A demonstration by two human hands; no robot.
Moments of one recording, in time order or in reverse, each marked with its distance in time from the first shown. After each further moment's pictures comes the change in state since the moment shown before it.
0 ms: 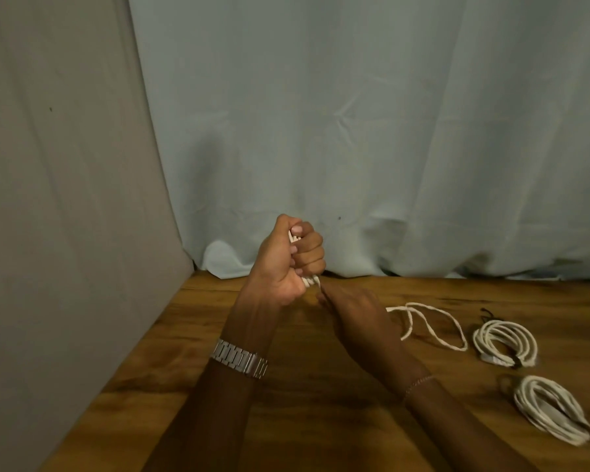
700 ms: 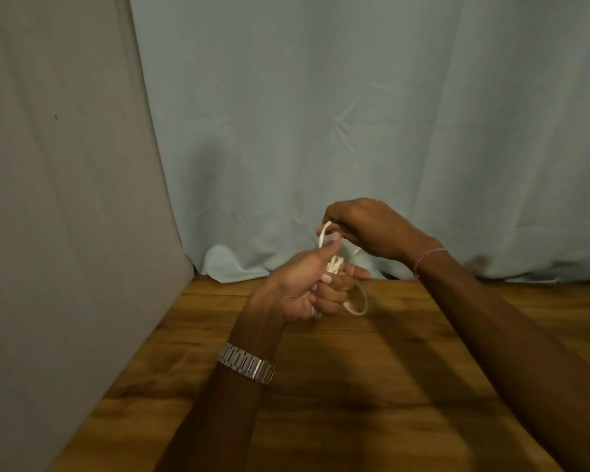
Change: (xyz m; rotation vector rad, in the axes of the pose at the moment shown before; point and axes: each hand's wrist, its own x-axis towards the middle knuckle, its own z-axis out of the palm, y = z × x) left_hand -0.007 -0.009 0.006 0.362 -0.203 -0.485; right_hand 0.124 0.040 -0.073 -0.200 -0.278 -0.174
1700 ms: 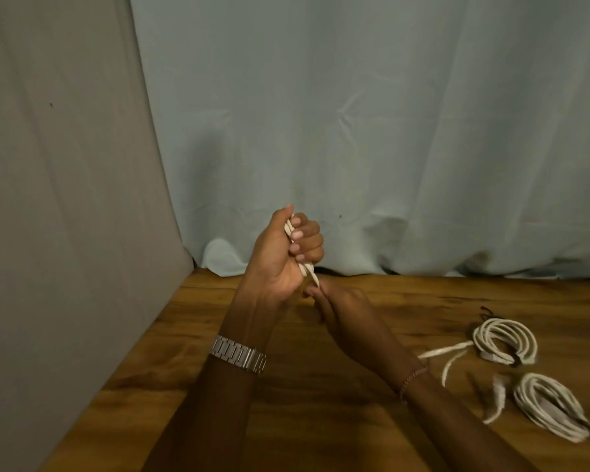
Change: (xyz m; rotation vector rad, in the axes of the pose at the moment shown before) left_hand -0.001 0.011 -0.012 -0.464 0.151 0.584; right_hand -0.081 -0.087 0.082 0.497 0.097 0.266
